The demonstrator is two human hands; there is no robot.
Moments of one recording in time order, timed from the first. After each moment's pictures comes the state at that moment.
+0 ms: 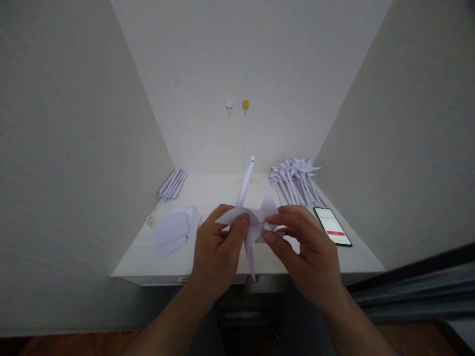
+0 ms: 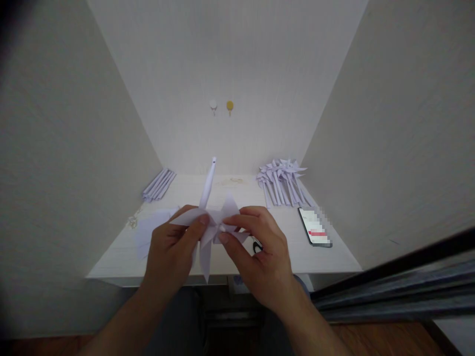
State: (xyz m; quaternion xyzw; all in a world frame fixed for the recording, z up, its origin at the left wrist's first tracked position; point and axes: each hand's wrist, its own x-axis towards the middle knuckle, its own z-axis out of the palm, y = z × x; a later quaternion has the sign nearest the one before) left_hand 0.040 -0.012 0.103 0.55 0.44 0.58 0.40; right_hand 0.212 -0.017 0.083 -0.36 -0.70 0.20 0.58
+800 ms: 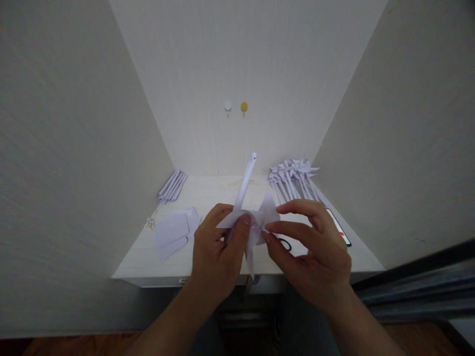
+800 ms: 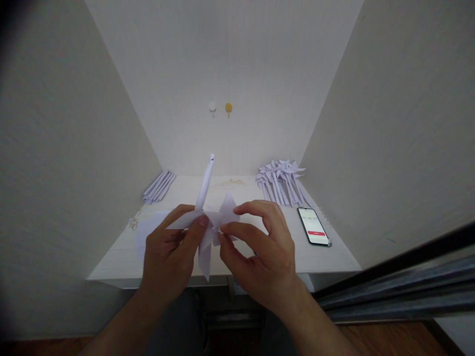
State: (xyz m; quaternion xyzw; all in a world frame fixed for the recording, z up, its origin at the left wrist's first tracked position) left_hand 0.039 -0.017 0.108 0.62 0.45 0.57 0.30; right_hand 0.209 -0.019 0.106 -0.34 -0.73 -0.01 0.59
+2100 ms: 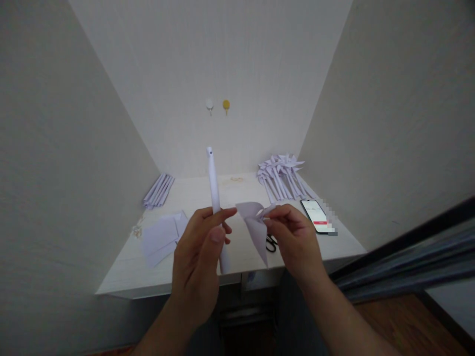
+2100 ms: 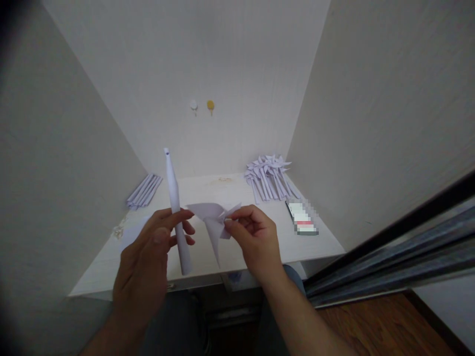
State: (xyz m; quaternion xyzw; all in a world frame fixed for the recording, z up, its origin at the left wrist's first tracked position) left_hand 0.039 -0.029 0.101 0.60 0.40 0.61 0.32; right_hand 0.214 -0.002 0.072 -0.38 -0.46 0.43 0.68
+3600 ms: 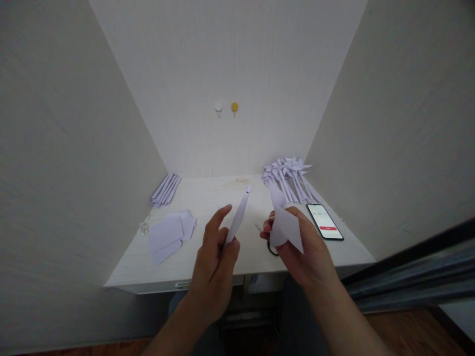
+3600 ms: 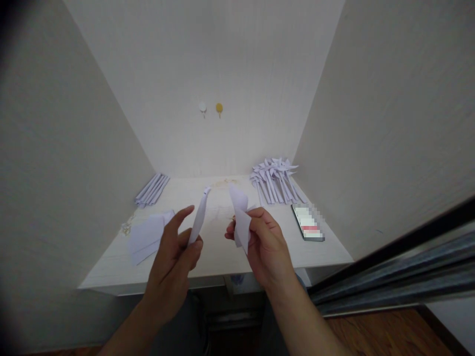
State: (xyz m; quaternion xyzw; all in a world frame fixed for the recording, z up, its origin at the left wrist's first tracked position) left_hand 0.039 -0.032 0.064 0.60 0.45 0.54 0.37; right_hand 0.214 -0.006 0.080 -0.26 -0.28 0.64 0.66
